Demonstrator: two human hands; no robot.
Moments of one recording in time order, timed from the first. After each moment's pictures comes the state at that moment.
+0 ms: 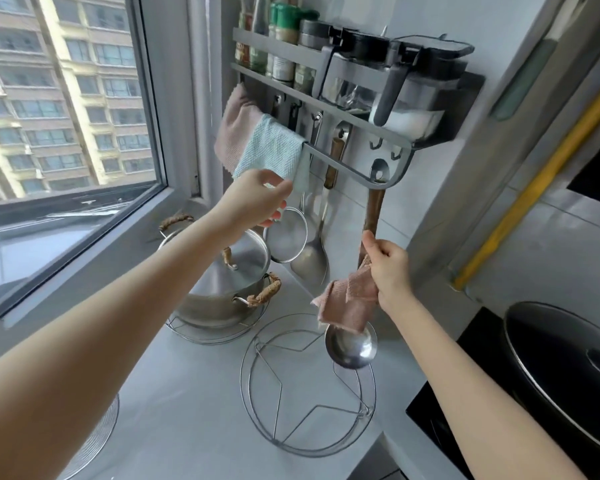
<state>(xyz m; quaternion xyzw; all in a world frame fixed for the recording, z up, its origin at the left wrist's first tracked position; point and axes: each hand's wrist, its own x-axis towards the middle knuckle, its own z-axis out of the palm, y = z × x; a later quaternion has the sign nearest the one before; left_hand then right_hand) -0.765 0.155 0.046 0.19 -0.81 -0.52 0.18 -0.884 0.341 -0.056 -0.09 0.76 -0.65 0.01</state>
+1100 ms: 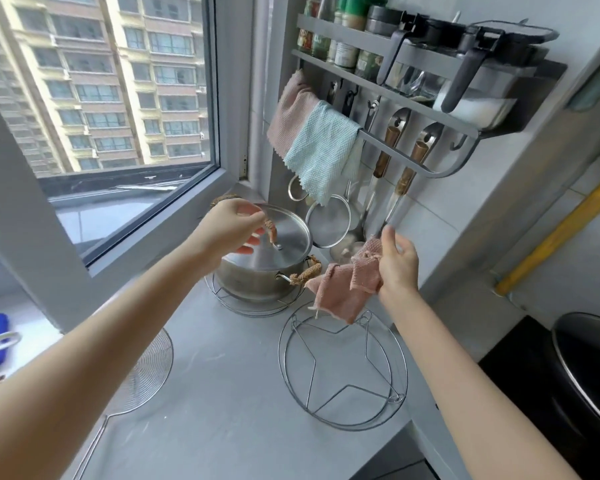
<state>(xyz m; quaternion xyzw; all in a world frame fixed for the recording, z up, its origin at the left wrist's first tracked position) -0.669 0.119 -0.002 0.30 -0.76 -0.55 0.17 -0.840 0.293 -0.072 -0.03 0.68 -0.73 0.07</state>
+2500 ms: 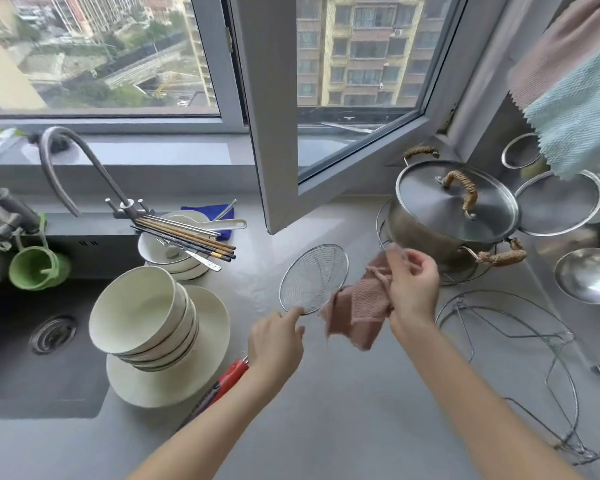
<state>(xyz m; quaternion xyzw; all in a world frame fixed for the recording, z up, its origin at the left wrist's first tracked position) -0.469 0.164 -0.210 0.57 -0.81 -0.16 0.01 -0.644 0.190 -0.138 -0.09 0.65 -0.70 0.30</state>
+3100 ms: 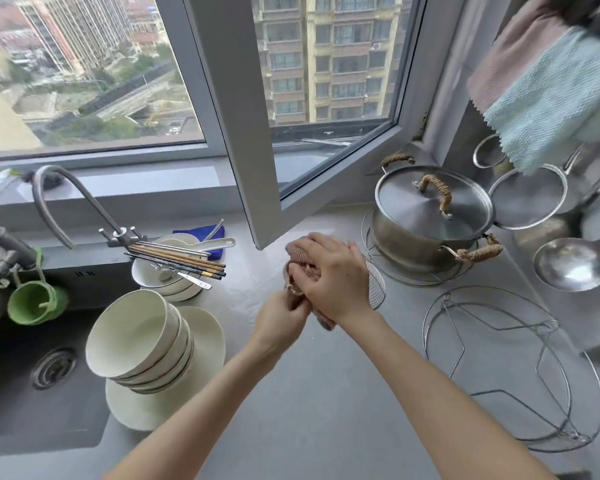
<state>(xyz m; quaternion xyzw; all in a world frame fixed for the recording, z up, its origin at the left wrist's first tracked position) -0.492 0.156 -0.139 0.50 -0.69 -0.48 0.19 -0.605 0.163 -0.132 -0.59 0.72 -0.38 -0.02</state>
